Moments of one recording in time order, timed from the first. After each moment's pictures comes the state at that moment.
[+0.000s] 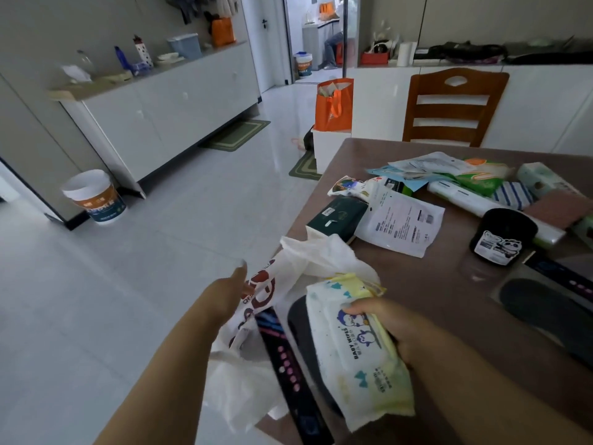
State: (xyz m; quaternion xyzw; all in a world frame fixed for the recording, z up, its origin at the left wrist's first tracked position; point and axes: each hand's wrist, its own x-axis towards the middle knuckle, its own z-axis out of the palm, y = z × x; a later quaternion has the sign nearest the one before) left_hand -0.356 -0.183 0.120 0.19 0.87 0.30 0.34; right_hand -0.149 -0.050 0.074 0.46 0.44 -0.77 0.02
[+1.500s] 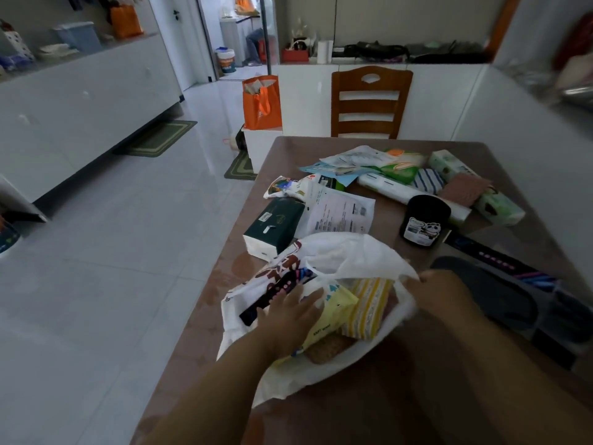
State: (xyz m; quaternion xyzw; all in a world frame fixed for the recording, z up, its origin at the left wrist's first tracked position) left_hand -0.283 -0.091 0.024 0.52 0.77 0.10 0.34; right_hand -0.057 0.019 0.076 0.70 0.63 -0.32 -0.09
